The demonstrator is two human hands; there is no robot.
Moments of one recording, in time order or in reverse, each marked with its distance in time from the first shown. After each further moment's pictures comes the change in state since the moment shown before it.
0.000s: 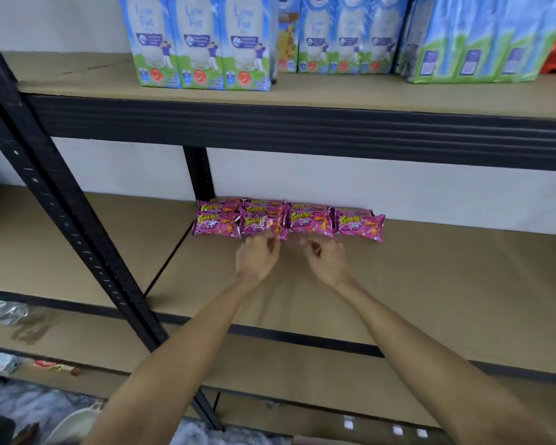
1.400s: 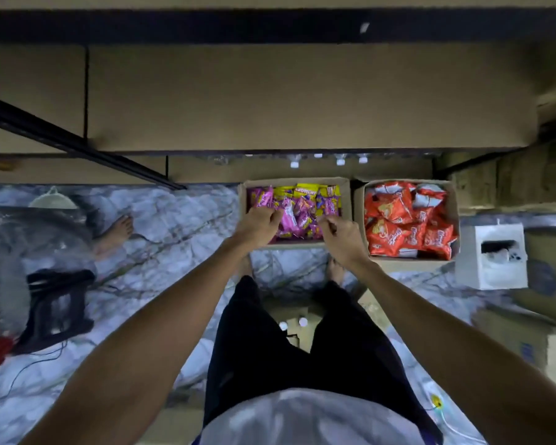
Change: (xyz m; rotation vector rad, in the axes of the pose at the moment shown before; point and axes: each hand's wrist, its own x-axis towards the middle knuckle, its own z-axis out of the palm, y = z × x) left_hand -0.395 0.016 0.257 0.023 -1.044 -0.284; right_hand -0.478 0.209 -0.020 0.057 -0.408 0.787
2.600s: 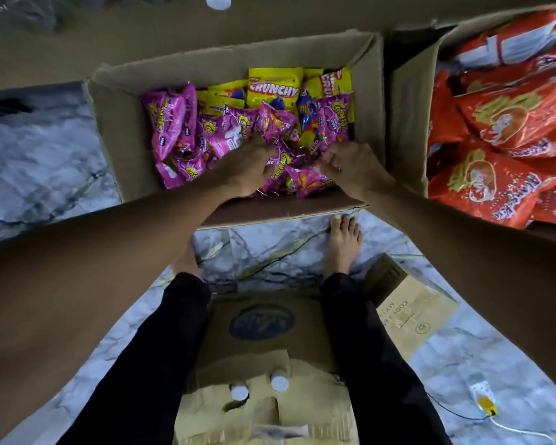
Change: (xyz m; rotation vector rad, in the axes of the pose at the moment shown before) left_hand 0.387 -0.158 0.337 0.345 -0.218 0.323; right_hand 0.268 0.396 0.193 -0.185 -0.323 0.061
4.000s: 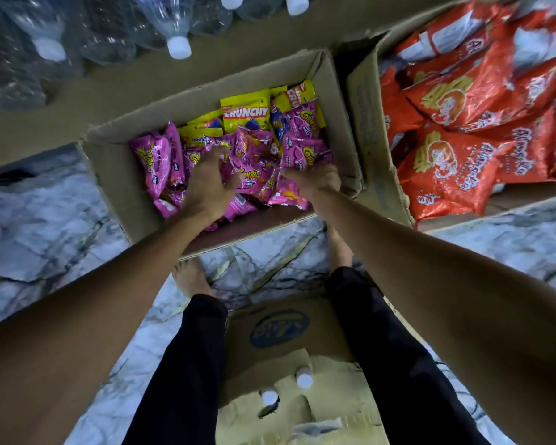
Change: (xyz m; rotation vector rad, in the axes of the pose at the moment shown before) left_hand -0.048 0.017 -0.041 -0.320 0.301 -0.213; right_hand -0.004 -0.043 0.031 0.668 0.218 0.780
